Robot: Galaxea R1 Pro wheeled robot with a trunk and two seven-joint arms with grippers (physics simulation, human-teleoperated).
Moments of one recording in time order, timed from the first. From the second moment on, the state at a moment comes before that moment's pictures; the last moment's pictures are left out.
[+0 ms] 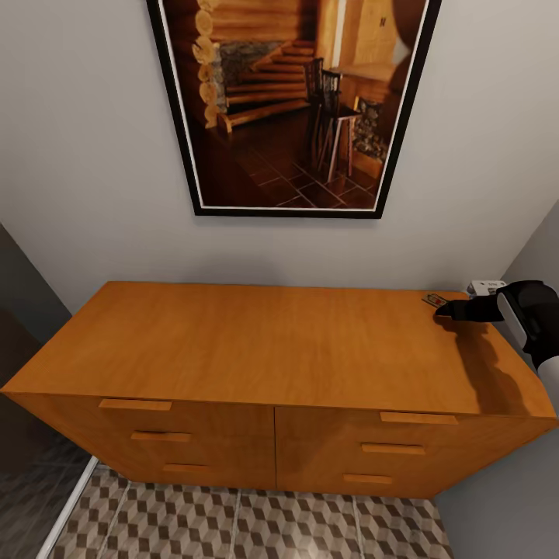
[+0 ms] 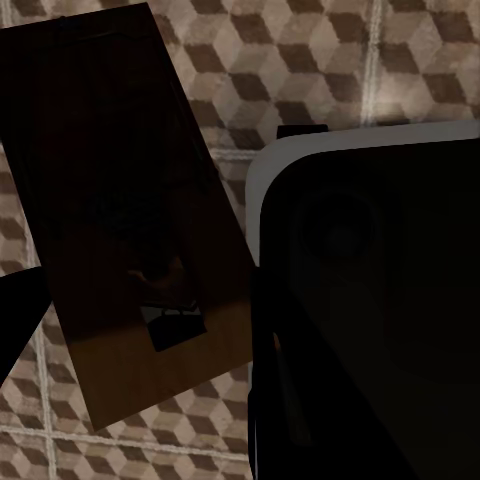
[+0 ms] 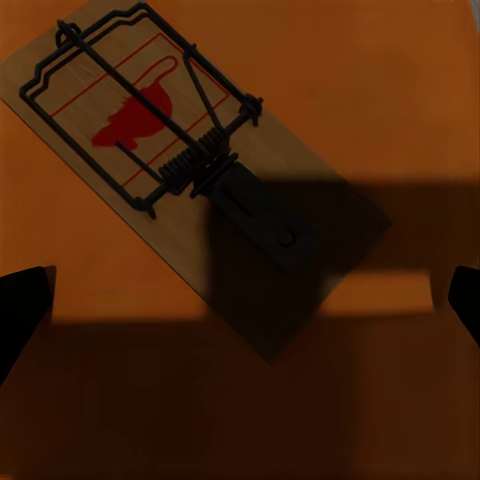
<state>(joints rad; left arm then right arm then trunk) -0.07 0.04 -0.33 0.00 0.30 -0.45 0.10 -1.16 -0.49 0.10 -0.71 -0.09 0.88 0.29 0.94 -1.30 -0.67</state>
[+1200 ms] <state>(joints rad) -0.07 0.04 -0.33 0.00 0.30 -0.45 0.10 -1.16 -0.49 0.10 -0.71 -0.09 0.87 0.29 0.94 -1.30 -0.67</state>
